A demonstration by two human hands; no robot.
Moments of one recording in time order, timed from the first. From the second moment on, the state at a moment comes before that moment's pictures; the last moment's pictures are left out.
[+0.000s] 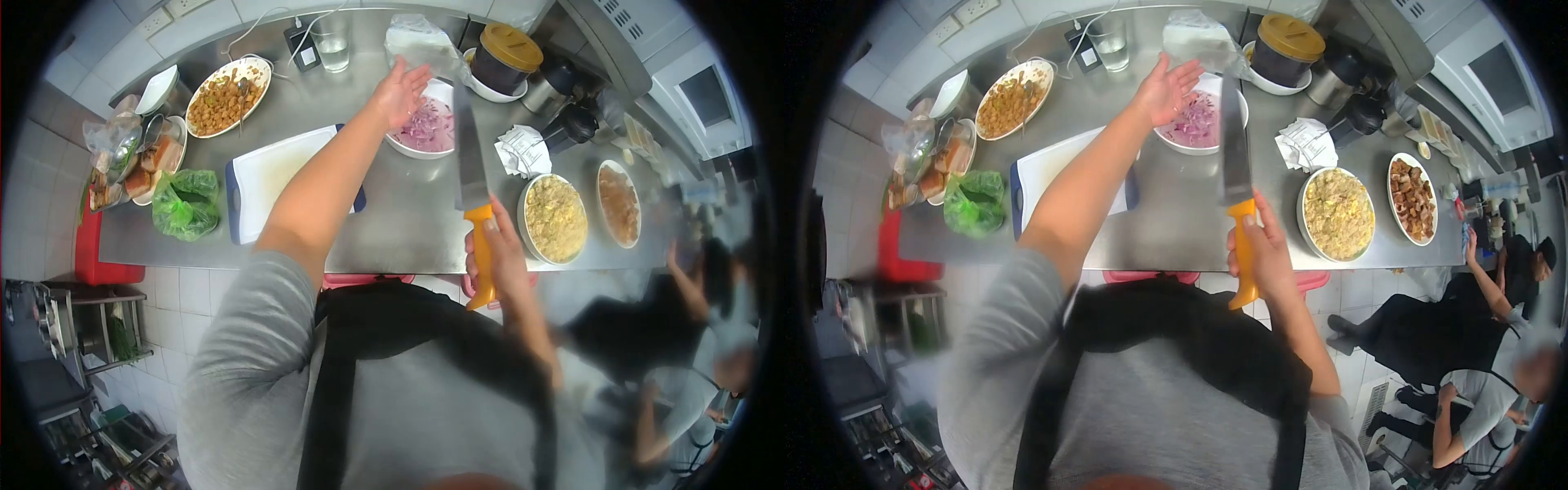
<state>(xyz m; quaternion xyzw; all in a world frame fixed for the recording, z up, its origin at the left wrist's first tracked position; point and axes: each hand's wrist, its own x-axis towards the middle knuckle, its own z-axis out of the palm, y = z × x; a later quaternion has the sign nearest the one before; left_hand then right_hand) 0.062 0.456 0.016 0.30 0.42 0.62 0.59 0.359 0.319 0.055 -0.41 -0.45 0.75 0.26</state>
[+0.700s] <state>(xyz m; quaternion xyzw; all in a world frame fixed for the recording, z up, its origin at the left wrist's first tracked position) -0.015 0.364 -0.020 0.60 0.76 0.18 0.17 0.413 0.329 0.033 -0.35 -0.53 0.76 0.14</state>
